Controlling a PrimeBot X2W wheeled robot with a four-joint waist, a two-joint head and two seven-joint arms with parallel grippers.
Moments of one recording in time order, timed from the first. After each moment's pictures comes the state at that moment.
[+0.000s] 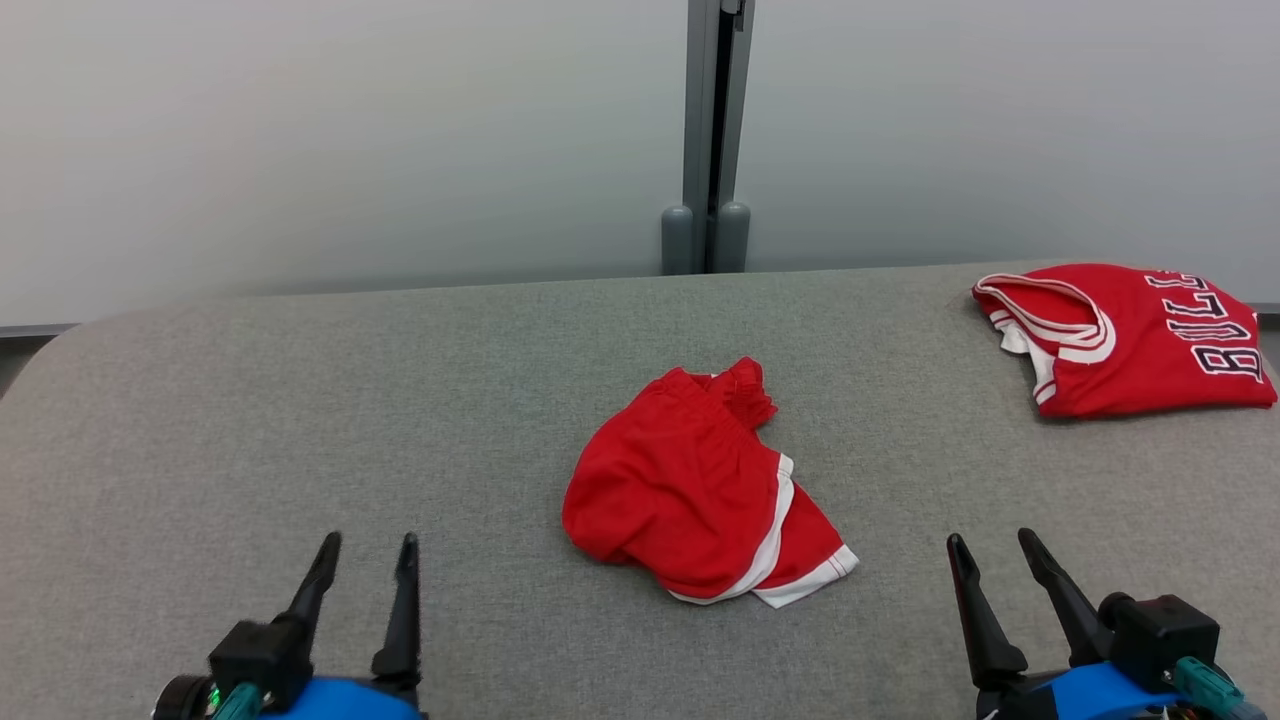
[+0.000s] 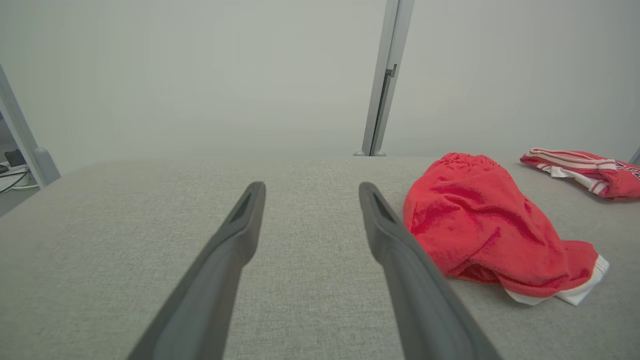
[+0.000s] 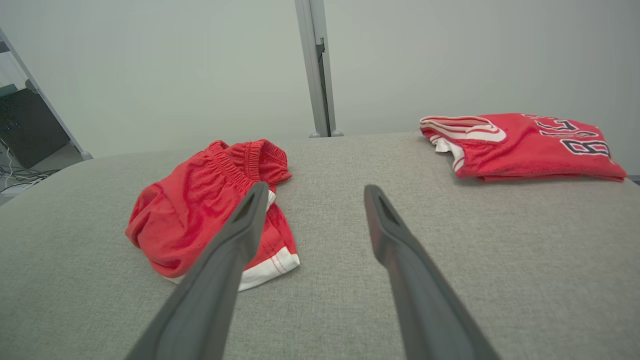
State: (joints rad) left arm 0.05 0.16 -0.15 0.22 -0.26 -0.08 -0.21; right arm 0.07 -0.05 0.01 0.09 0.20 0.13 -0.08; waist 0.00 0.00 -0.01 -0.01
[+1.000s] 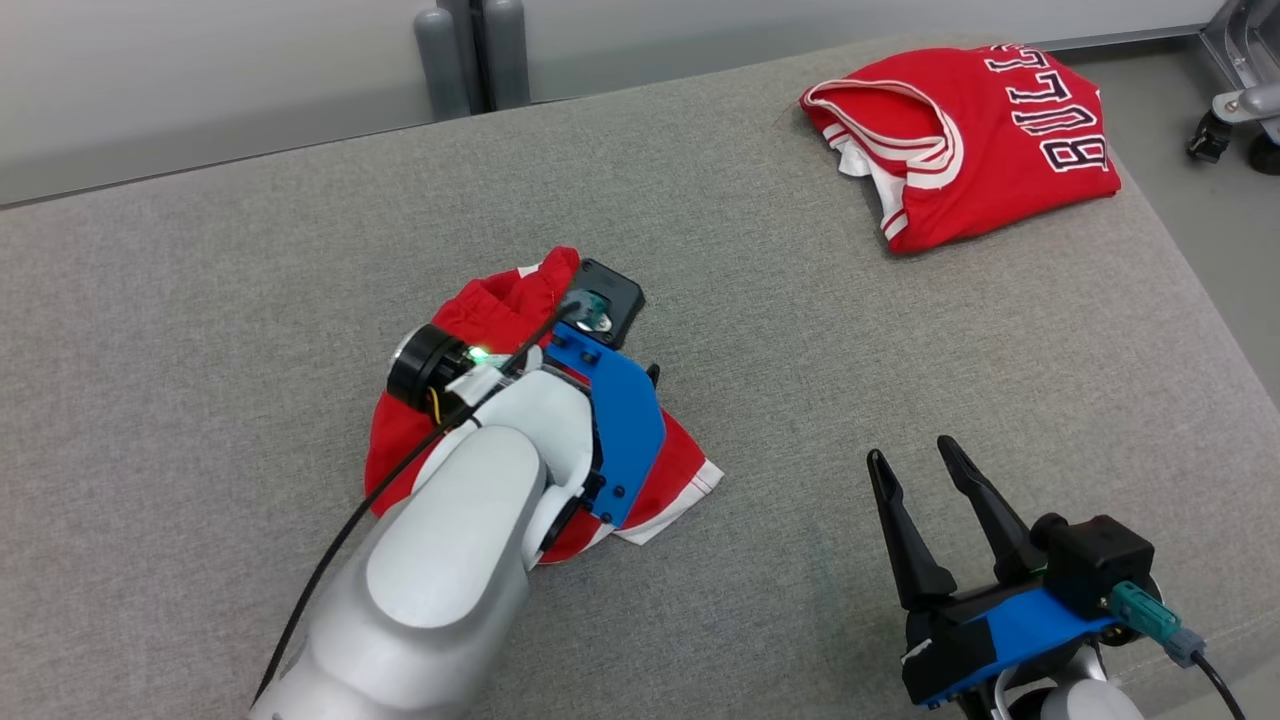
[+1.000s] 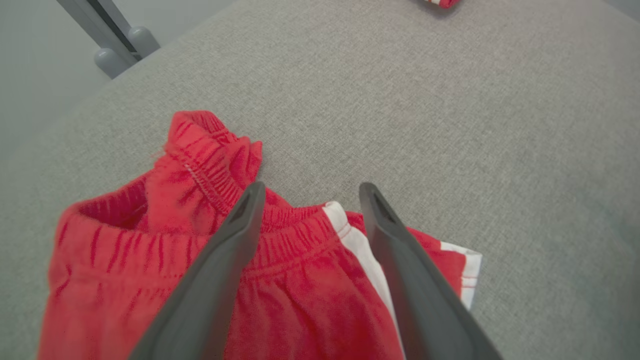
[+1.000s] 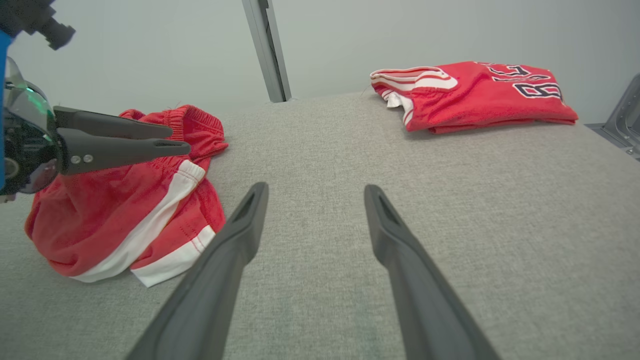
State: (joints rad) left arm -0.69 0.05 -0.59 0.56 -0.26 -0.09 0.52; right arm -0.09 -0.05 0.14 0.12 0.22 0.13 -0.13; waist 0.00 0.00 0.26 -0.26
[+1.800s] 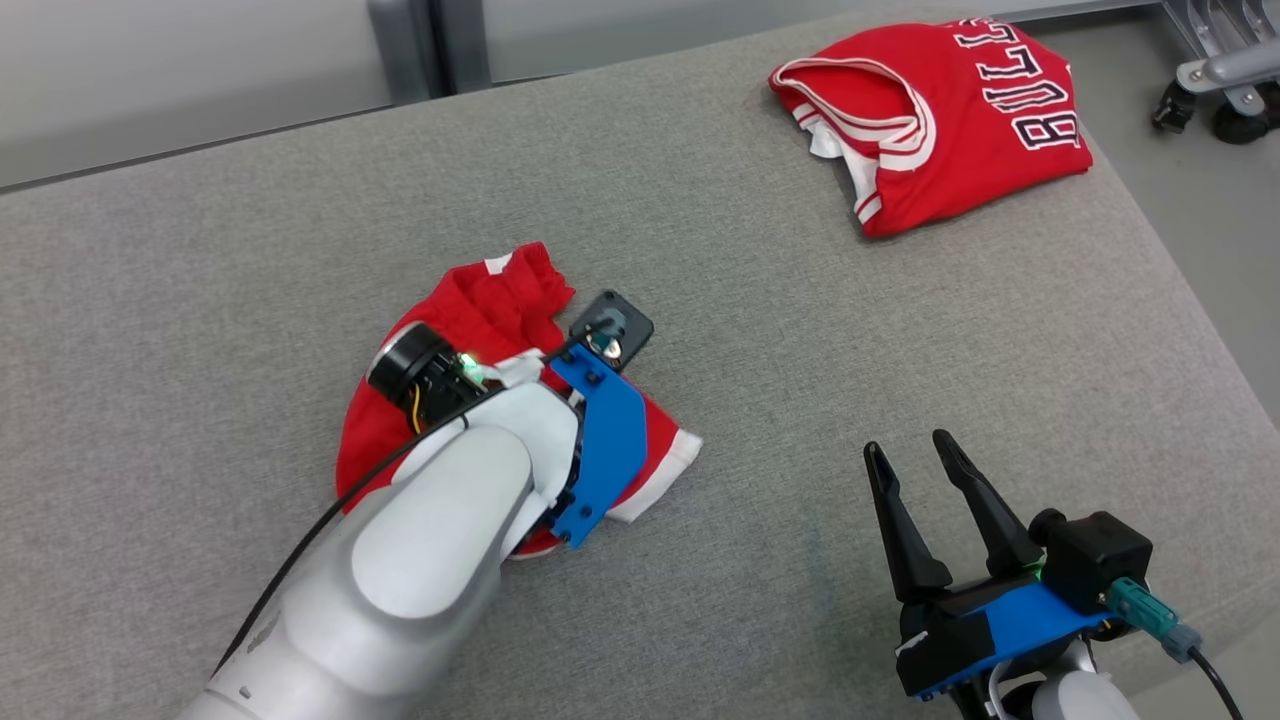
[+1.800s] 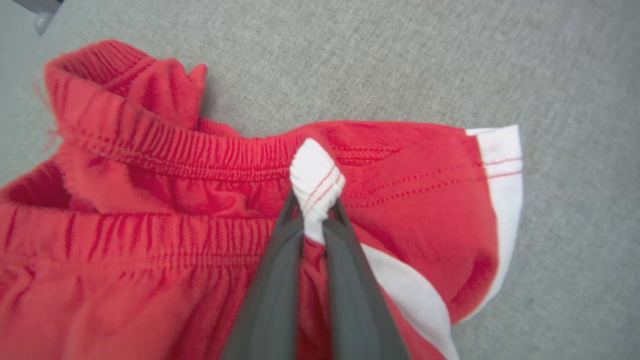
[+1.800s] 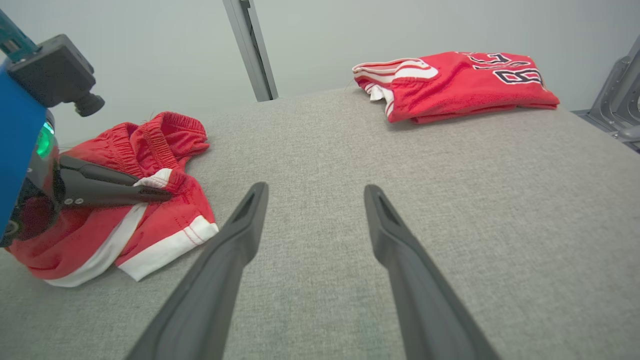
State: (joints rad) left arm -0.76 0.14 -0.80 0.59 -0.28 -0.12 0.71; right arm -0.12 -0.05 0.15 0.17 0.26 0.13 -0.17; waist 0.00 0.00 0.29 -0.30
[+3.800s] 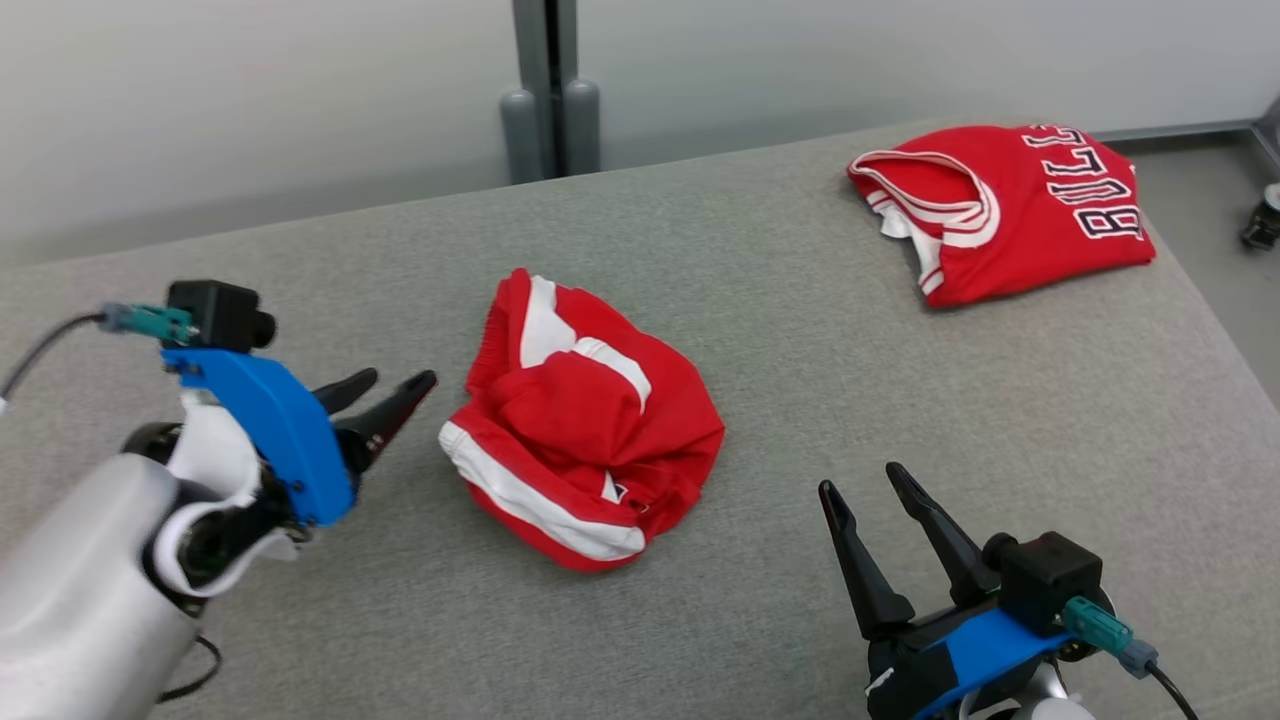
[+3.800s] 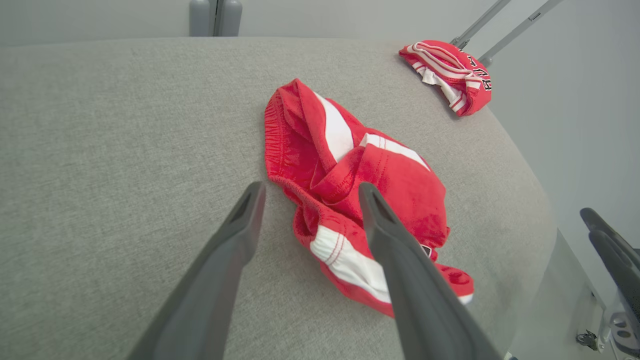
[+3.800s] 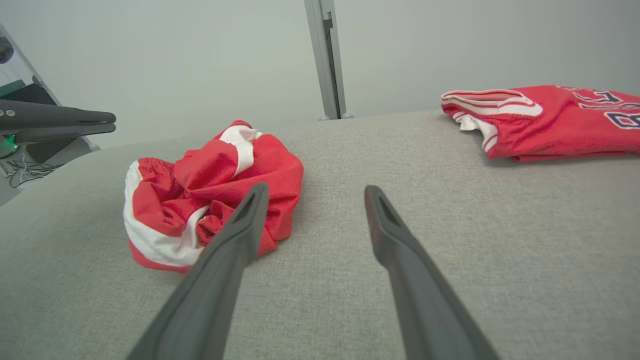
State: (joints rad) left arm -0.62 0.57 -0.75 0.36 -1.19 -0.12 0.34; right arm -0.07 -0.05 0.21 0.13 0.24 0.13 -0.11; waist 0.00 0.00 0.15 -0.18
